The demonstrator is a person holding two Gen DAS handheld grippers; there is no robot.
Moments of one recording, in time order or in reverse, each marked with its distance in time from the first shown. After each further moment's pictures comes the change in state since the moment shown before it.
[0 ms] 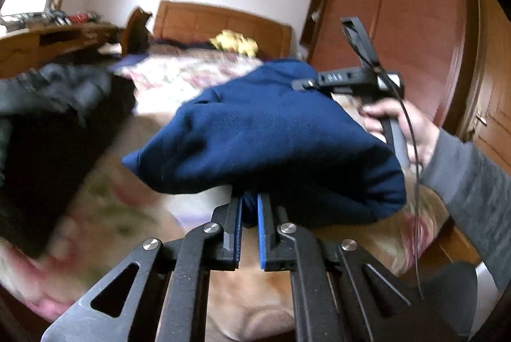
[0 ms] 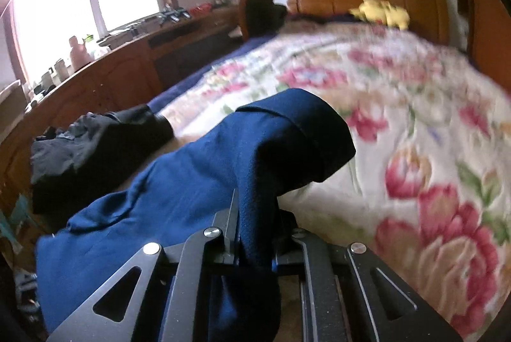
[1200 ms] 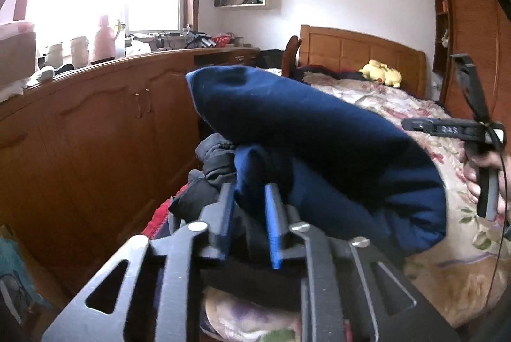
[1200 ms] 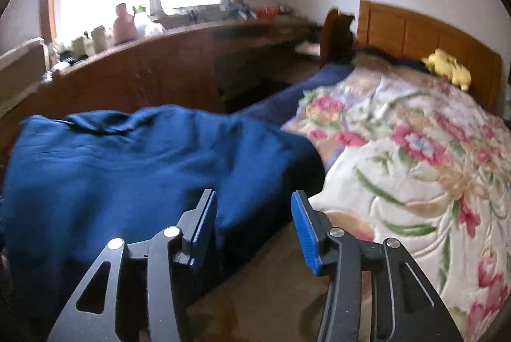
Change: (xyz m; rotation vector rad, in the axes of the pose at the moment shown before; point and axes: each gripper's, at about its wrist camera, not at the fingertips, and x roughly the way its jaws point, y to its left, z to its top) left arm -0.107 0.222 0.053 -0.084 -0.081 0.608; right arm 0.115 0.211 0.043 -0.206 -0.052 0.085
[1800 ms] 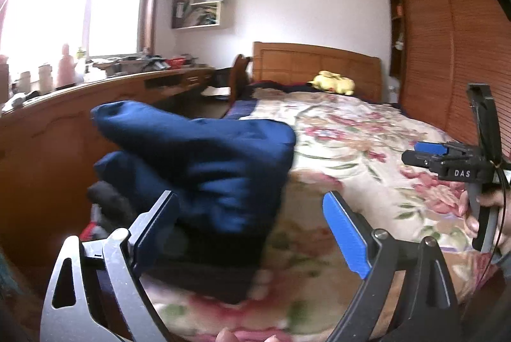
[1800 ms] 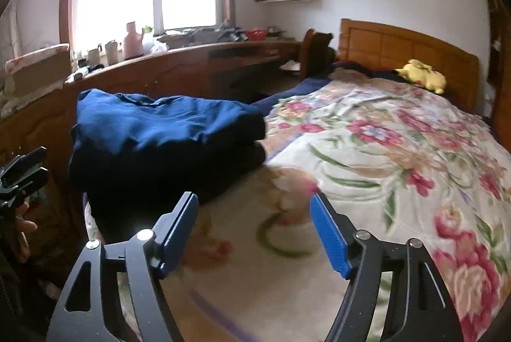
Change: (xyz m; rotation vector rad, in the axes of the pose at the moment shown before) left arm -0.062 -0.120 -0.012 0.078 -0.078 -0.174; right arm -0.168 -0.009 -0.097 0.010 -0.095 -0.055
